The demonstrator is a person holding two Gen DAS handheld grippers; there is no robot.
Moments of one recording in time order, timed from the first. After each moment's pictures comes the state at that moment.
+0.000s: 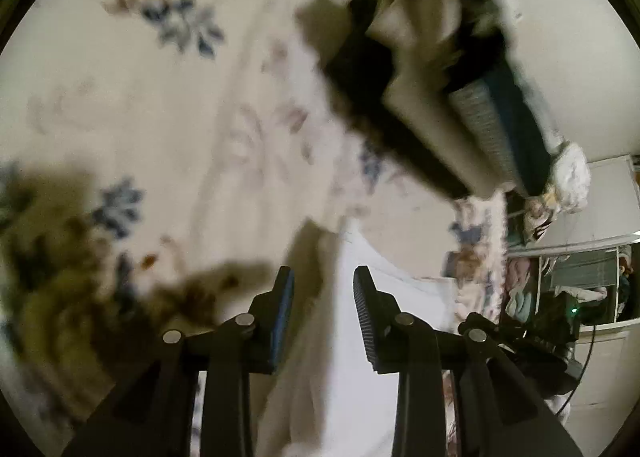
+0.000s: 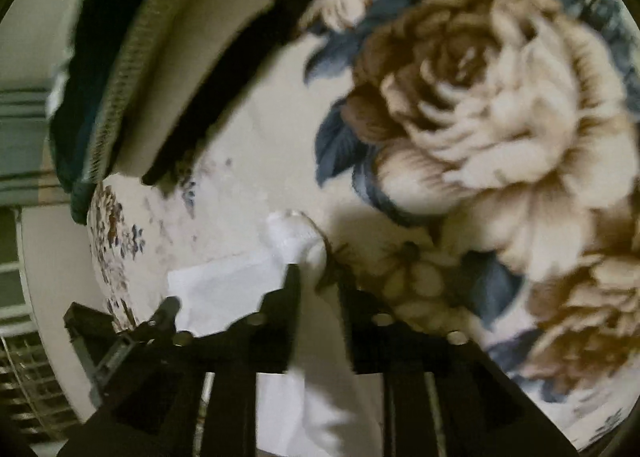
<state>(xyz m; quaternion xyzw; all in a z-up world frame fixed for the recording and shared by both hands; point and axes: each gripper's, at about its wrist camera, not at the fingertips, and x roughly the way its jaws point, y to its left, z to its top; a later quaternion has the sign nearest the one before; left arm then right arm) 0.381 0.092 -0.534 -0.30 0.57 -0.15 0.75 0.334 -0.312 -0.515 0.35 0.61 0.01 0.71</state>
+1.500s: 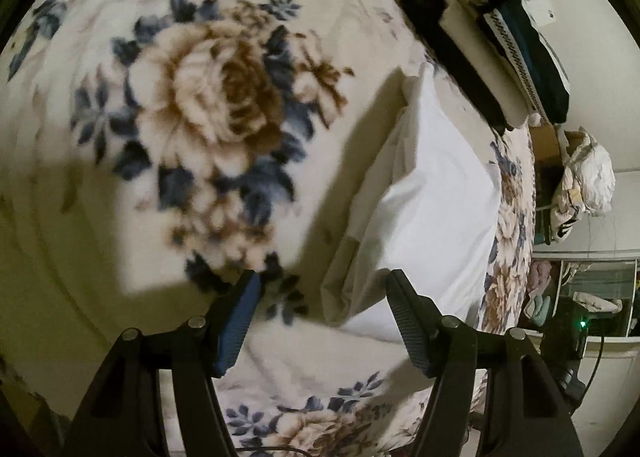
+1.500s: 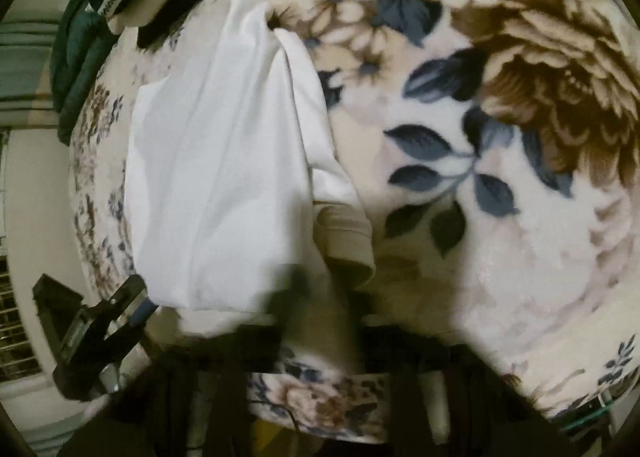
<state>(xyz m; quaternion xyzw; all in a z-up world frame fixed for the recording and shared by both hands) 0.231 0.103 -0.560 -0.31 0.62 -0.08 0.72 0.182 -0.268 -0.543 0.28 0.67 0.01 0.69</state>
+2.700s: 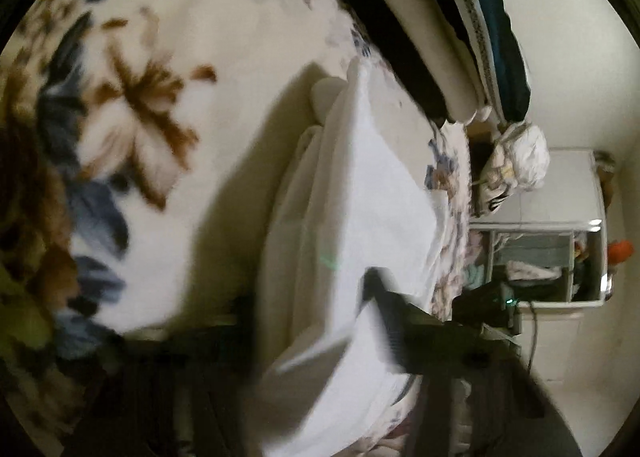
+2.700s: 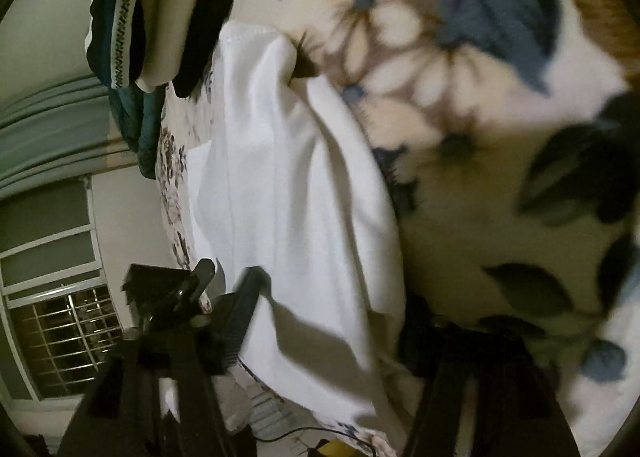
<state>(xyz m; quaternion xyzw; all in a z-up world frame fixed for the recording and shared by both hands) 0.316 0.055 -0.595 -0.37 0.60 -0.23 0.68 0.253 -0.304 -0.613 0.46 0.62 0.14 0.62</state>
